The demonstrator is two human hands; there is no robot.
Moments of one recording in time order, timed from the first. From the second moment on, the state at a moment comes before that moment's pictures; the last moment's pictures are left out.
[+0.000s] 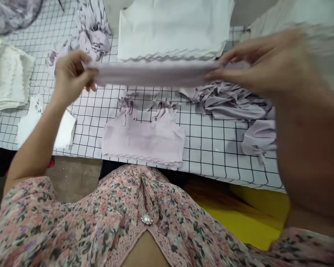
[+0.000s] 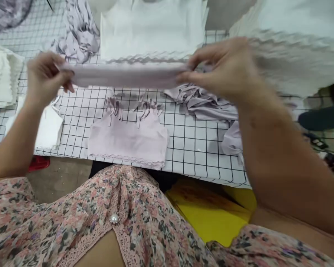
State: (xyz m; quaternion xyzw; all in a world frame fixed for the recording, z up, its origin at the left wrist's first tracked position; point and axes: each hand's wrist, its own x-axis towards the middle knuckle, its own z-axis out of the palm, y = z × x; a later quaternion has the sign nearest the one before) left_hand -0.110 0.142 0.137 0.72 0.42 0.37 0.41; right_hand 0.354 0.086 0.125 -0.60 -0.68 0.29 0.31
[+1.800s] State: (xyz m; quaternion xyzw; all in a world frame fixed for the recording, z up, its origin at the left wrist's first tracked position) left_hand -0.012 0.099 0.014 0.73 0.59 0.17 0.29; right_hand 0.168 0.124 -0.017 -0.60 -0.74 0.18 0.24
